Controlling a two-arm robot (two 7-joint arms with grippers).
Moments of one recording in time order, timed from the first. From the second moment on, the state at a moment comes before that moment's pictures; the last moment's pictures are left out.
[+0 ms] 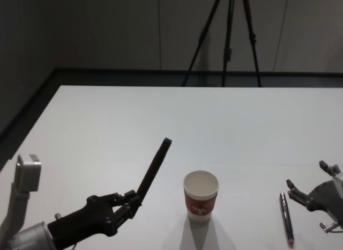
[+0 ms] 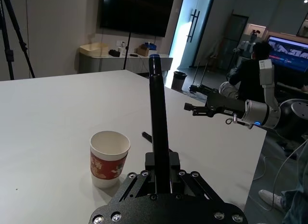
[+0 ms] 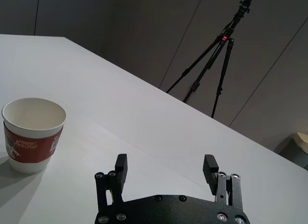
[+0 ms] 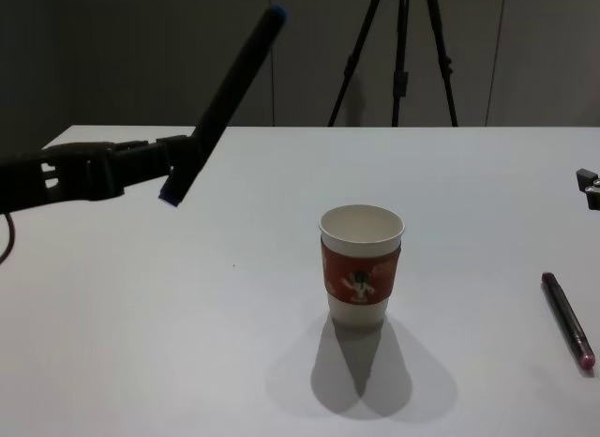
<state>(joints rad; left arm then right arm) -0.09 0.45 0.09 -1.54 -0.55 0.21 -0.86 0.20 0.60 -0.45 -1.41 0.25 -0.12 -0.03</state>
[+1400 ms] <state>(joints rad) -0.08 0.51 0.25 -1.67 -0.66 0.19 -0.93 0.20 0.60 -0.45 -1.41 0.25 -0.12 -0.03</state>
